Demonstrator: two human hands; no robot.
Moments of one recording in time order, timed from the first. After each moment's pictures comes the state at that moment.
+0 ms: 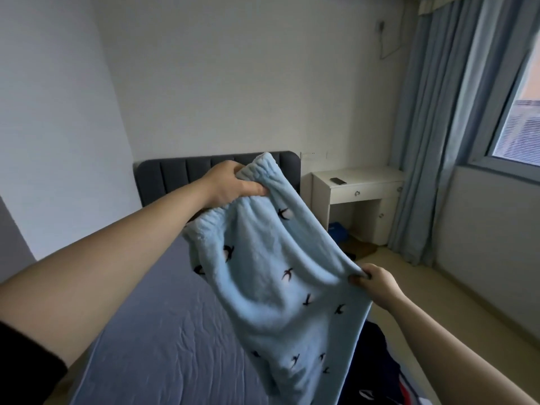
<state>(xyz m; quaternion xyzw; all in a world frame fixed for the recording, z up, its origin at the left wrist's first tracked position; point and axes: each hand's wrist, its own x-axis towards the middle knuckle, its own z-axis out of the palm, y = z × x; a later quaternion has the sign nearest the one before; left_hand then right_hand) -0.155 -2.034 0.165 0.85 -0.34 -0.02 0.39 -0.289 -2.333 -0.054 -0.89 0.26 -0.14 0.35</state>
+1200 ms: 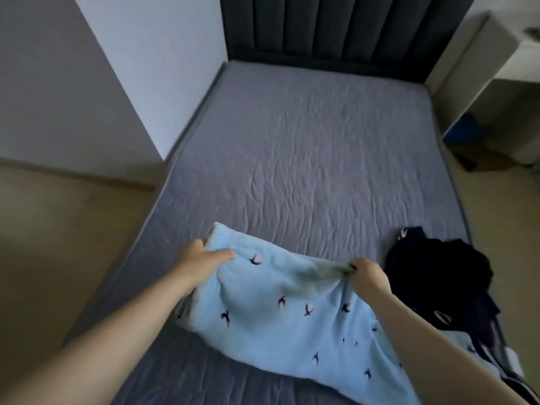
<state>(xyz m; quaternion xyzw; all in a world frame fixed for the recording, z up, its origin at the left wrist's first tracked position) -0.149 -1.872 -0.235 0.83 0.18 -0.18 0.49 -0.179 -2.204 -0.320 -0.94 0.21 0.15 0.22</state>
